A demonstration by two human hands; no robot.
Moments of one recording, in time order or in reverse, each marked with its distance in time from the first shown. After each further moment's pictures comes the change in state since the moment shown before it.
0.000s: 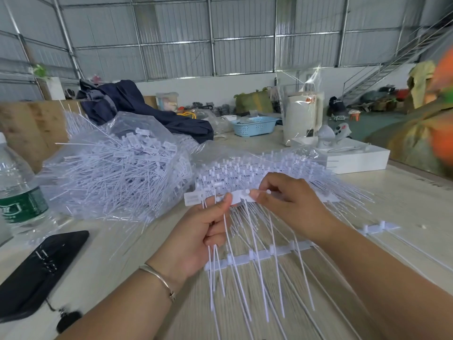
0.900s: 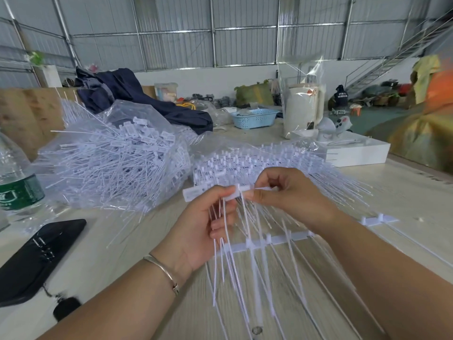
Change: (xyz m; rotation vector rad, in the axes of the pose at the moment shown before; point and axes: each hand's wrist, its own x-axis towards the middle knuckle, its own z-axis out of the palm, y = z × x) left_hand 0.003 -0.006 0.008 -0.244 -0.089 -0.141; right_hand 0.000 -0.001 -0.001 0.424 -0.128 0.149
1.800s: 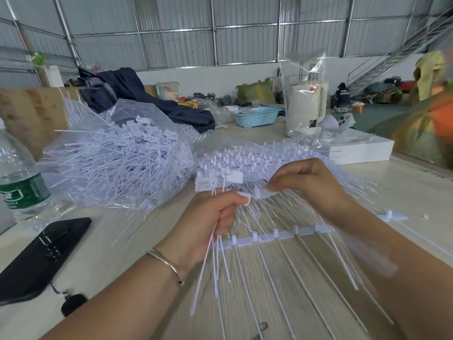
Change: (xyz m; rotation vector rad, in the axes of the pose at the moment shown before) left_hand 0.003 0.000 -0.008 0.475 0.105 0.138; right_hand 0.003 -0.001 -0.018 0.112 0.097 0.033
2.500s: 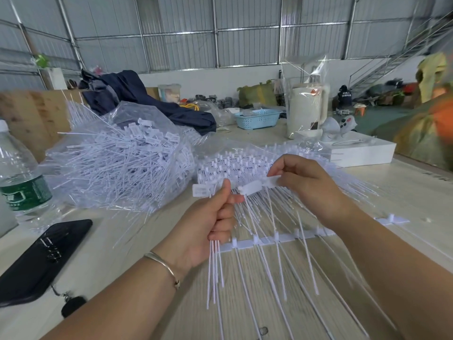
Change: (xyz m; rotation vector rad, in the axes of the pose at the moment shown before) left_hand -0.002 0.004 -0.002 -0.150 0.026 -0.145; right_hand -0.002 -0.005 0.003 -0.138 0.012 -0.070
